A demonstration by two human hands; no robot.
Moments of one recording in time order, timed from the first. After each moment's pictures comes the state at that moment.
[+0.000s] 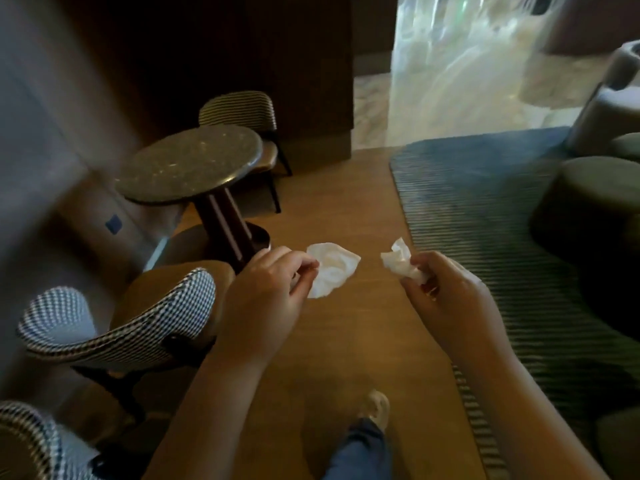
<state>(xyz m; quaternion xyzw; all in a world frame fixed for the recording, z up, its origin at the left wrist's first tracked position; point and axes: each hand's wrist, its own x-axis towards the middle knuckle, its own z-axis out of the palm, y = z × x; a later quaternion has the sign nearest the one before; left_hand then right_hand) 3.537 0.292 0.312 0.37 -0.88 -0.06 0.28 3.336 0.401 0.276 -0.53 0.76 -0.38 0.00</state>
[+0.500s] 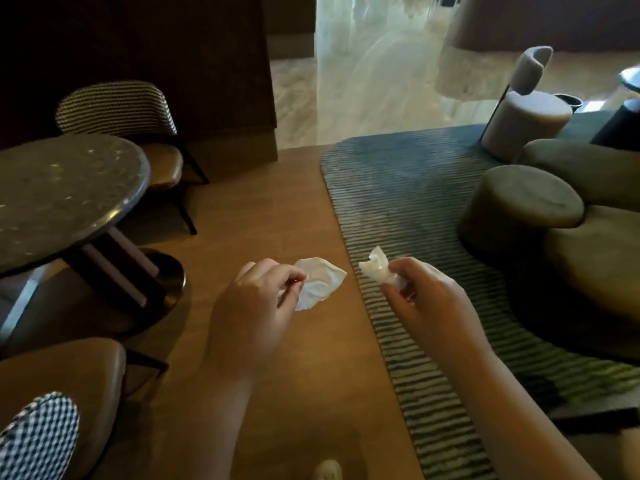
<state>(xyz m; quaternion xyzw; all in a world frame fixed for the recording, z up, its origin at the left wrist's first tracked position) 3.280 0.063 0.278 0.33 -0.89 -0.16 0.27 3.105 0.200 0.274 -0.48 0.83 -0.29 0.02</state>
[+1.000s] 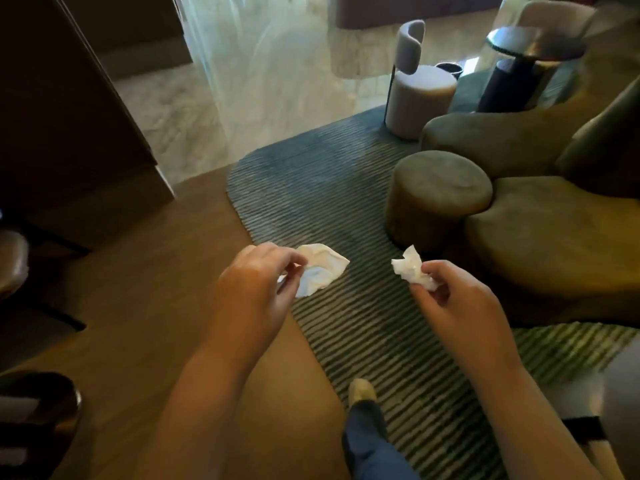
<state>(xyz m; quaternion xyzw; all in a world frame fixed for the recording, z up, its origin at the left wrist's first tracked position) 2.899 -0.037 0.276 0.13 -0.95 -0.20 0.22 2.779 0.187 0.247 -0.27 0.90 -0.35 -0.02</state>
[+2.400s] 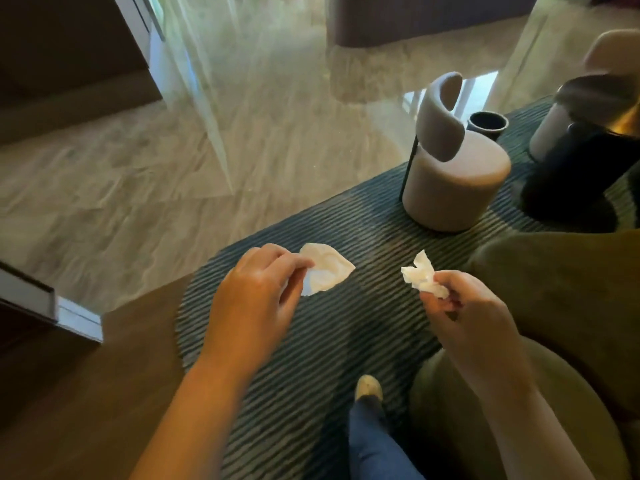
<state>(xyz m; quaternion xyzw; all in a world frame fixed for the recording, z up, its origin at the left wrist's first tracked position) 1.963 -0.499 0.288 0.12 -0.94 -0.19 0.23 1.845 -0.278 0.242 -0.27 0.89 -0.37 -0.07</state>
